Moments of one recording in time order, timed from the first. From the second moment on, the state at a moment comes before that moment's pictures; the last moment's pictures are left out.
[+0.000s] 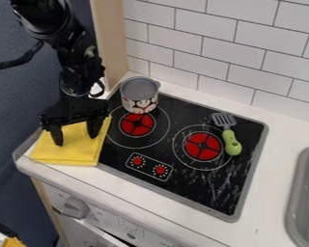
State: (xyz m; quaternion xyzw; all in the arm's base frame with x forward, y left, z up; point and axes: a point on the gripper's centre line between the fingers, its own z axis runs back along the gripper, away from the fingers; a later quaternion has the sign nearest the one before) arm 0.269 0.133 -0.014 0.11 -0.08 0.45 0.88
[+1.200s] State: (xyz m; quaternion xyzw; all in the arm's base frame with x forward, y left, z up) arm 0.303 0.026 -0.020 0.02 -0.06 0.35 0.94
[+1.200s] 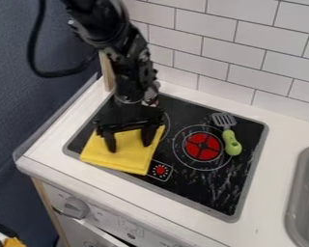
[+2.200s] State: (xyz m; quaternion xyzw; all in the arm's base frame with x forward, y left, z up) arm 0.299 -0.068 -0.025 -0.01 -0.07 0.25 0.97
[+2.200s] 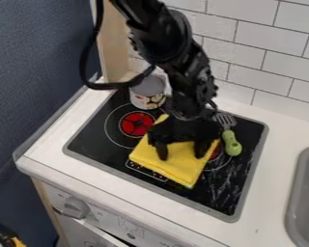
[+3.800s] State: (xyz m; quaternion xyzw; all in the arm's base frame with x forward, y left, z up) arm 0.255 -0.116 0.041 -0.07 -0.12 0.23 0.96
